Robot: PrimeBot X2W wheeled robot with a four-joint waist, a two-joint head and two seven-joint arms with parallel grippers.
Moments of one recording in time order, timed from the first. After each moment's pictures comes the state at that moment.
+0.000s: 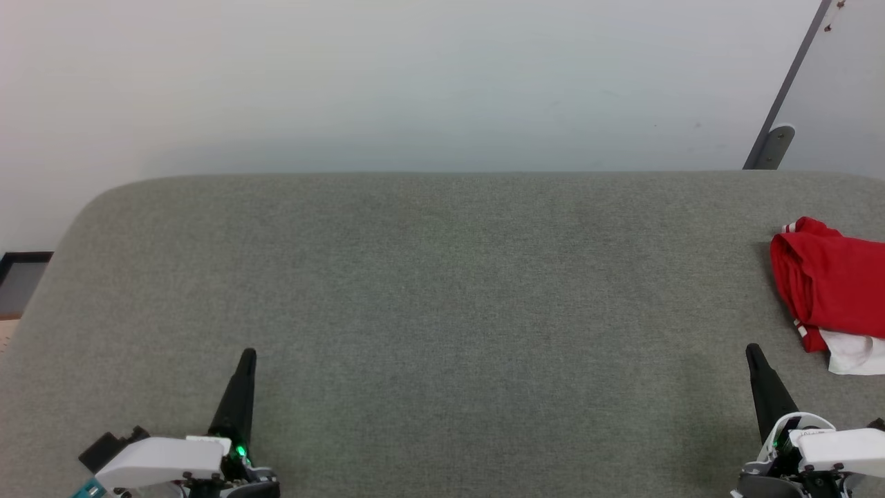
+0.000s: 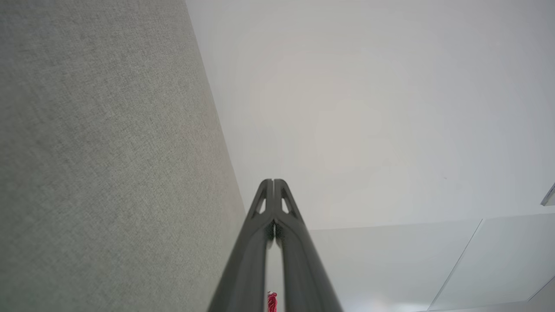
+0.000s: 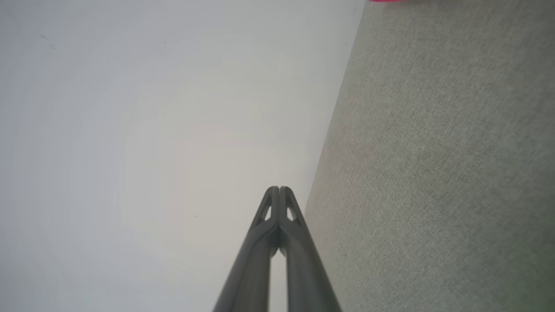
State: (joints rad) left arm -0.09 0.07 0.11 0.25 -1.52 -0.13 0.09; right arm -0.09 -0.06 -0.11 0.25 1.50 0.13 0.09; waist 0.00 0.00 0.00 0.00
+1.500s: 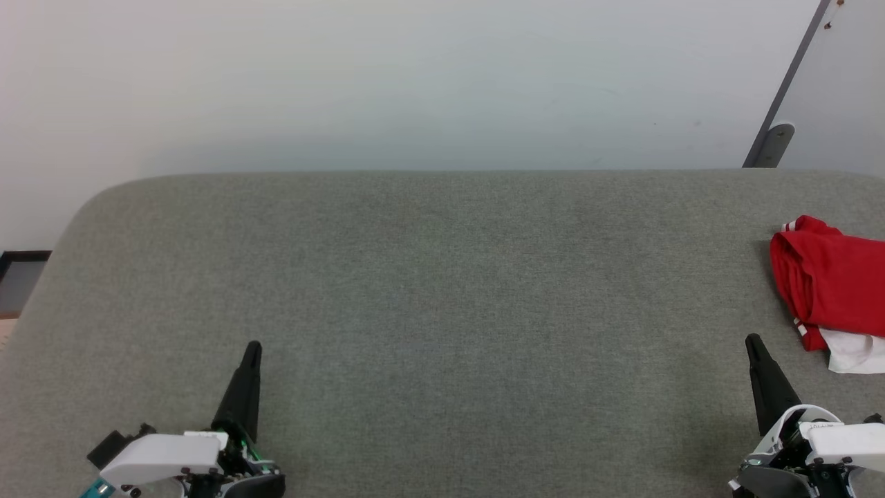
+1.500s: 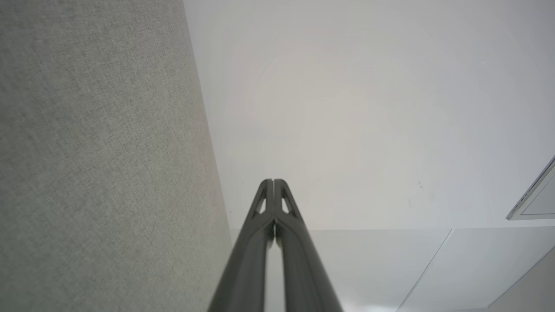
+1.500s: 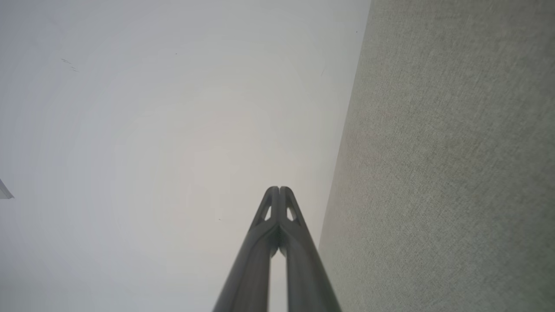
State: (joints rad) left arm -0.10 0.05 0.11 0.25 -1.61 -0.13 0.12; right arm -0.11 -0.05 -0.11 0.25 1.61 0.13 0.11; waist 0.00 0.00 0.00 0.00
